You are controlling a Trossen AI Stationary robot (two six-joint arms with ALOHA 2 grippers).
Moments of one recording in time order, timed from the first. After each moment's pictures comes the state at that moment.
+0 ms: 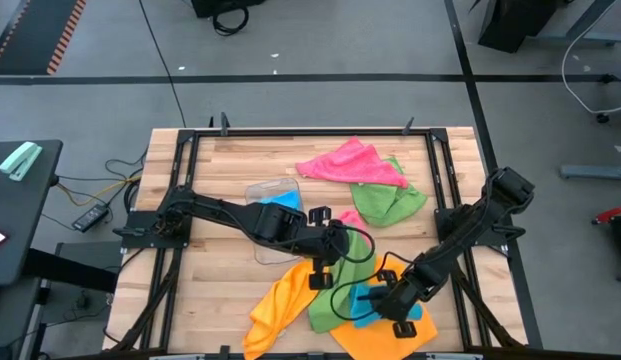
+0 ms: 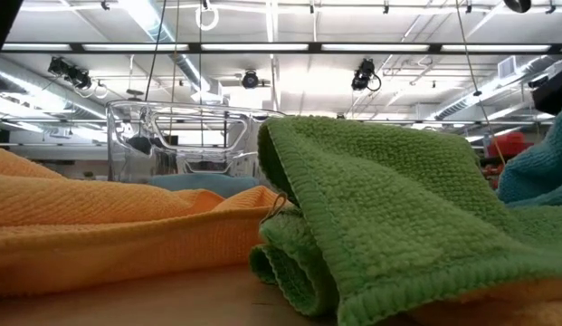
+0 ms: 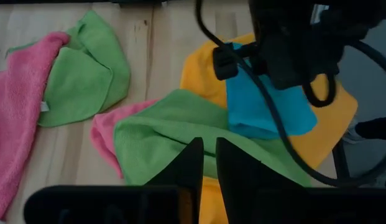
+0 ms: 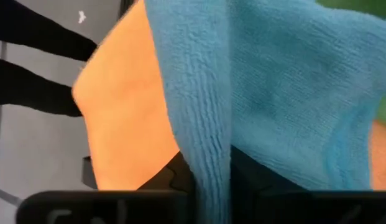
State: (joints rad) left arm -0.31 2.06 2.24 -1.04 -0.22 -0.23; right arm 0.74 1.64 0.94 -0.38 -0.08 0.69
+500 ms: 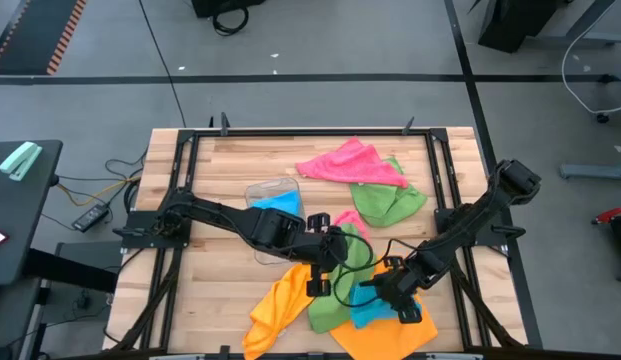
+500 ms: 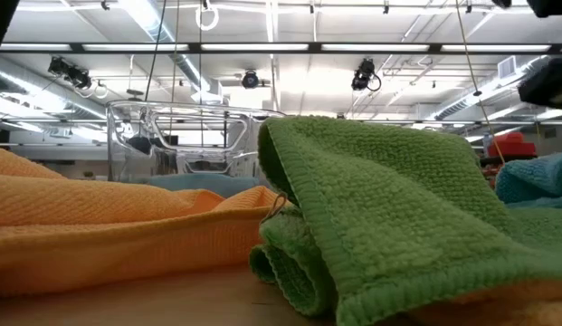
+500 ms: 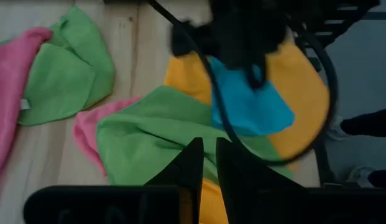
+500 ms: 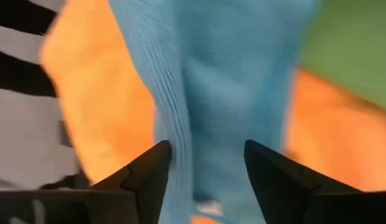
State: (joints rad) left arm -0.34 2.06 2.24 -1.04 -0.20 -0.26; right arm 0.68 1.53 0.94 -0.62 -0.12 0.65
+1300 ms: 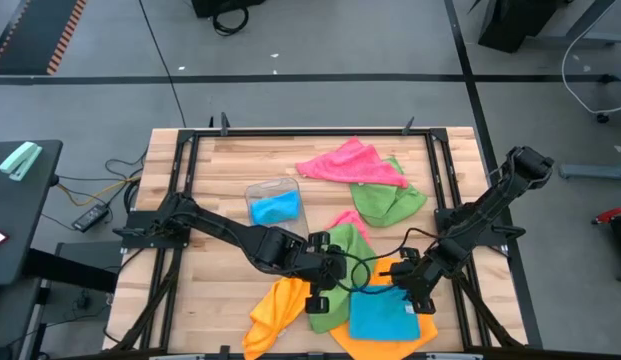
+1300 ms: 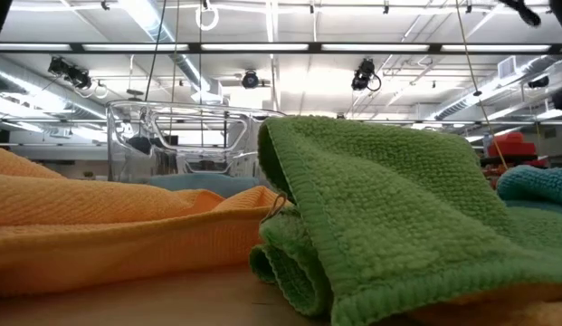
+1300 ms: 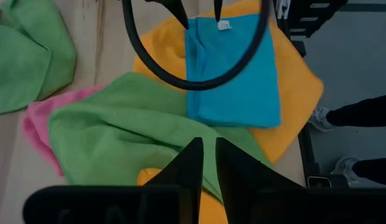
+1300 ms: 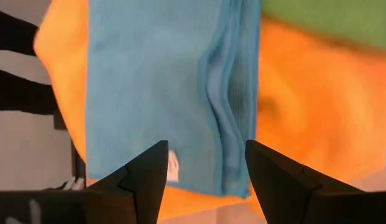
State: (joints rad) left arm -0.39 2.06 2.09 -0.91 -0.18 -0.31; right arm 0.76 1.31 0.73 -0.54 -0.04 0.82
